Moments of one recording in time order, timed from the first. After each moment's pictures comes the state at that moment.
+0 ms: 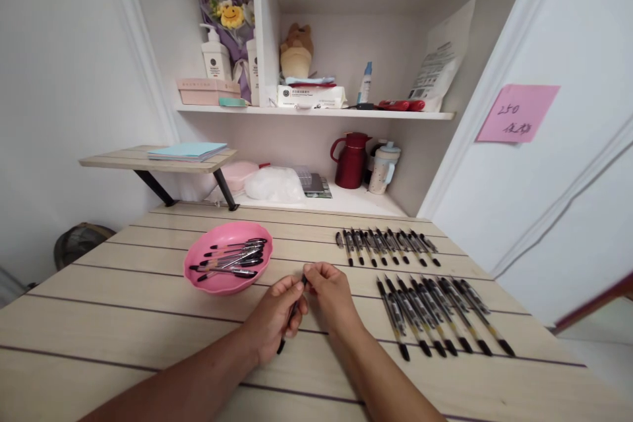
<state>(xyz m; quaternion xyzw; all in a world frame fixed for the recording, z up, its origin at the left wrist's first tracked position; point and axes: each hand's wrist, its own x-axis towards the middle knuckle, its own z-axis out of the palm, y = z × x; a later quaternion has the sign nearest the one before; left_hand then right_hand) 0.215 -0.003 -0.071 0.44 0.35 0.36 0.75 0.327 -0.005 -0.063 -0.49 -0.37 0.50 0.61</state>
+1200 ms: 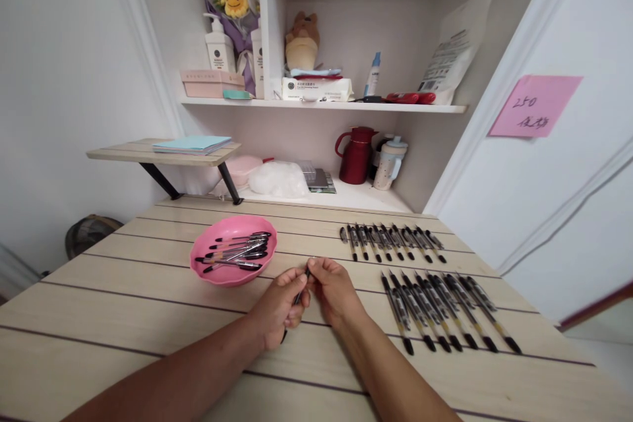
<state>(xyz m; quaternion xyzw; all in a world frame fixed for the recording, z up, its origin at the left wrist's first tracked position) 0.215 -0.002 -0.068 0.42 0.36 0.34 0.76 0.325 -0.001 -0.068 -0.38 -0.33 0.62 0.60</state>
